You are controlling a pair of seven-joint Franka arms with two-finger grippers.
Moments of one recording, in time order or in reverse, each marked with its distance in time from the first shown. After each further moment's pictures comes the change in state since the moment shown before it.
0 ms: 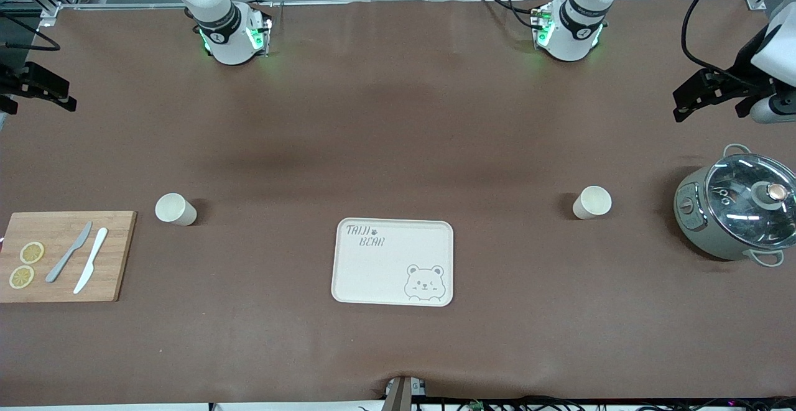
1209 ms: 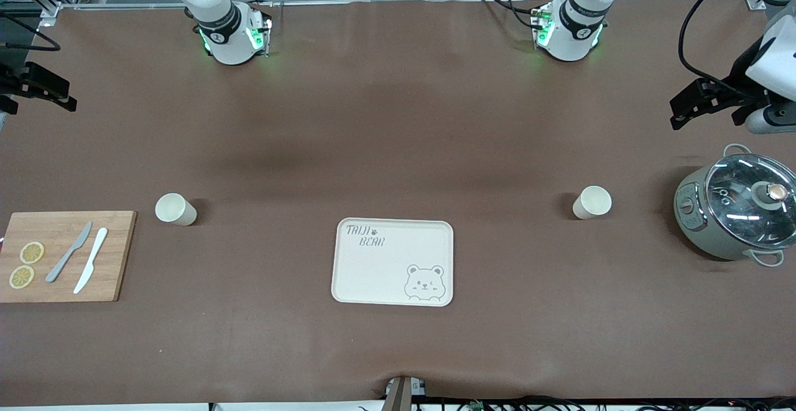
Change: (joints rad) left arm 0.001 0.019 0.000 0.001 0.000 0.019 0.000; right arm 0.000 0.000 0.000 -0.001 0.000 0.000 0.000
